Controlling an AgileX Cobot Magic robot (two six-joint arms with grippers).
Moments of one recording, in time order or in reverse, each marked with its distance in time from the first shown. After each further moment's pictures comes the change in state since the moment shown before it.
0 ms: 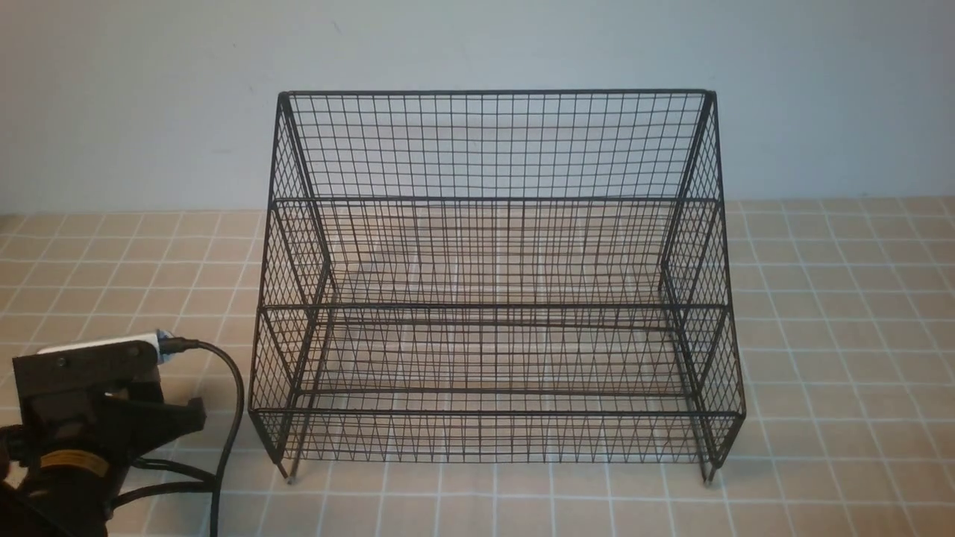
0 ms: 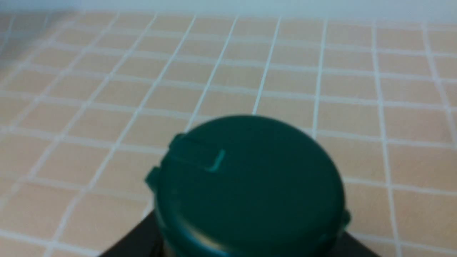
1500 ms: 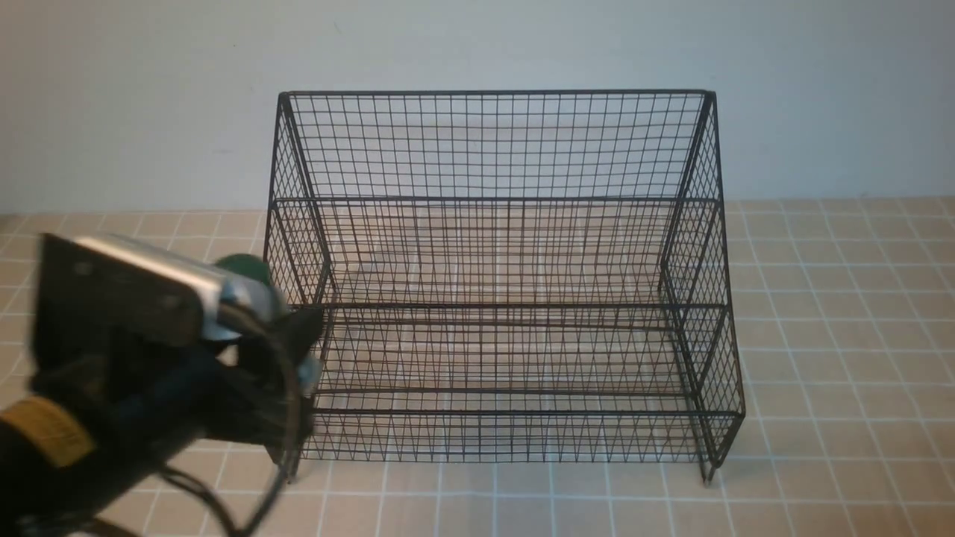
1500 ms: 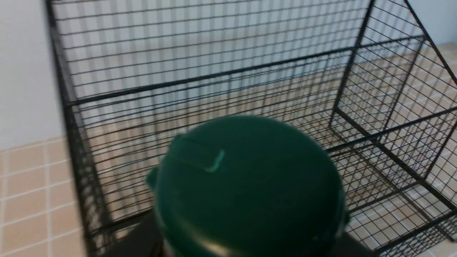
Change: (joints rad) right arm 0.000 0.000 0.000 0.001 0.000 0.000; left arm -0.482 -0.783 -0.190 0.034 0.933 0.112
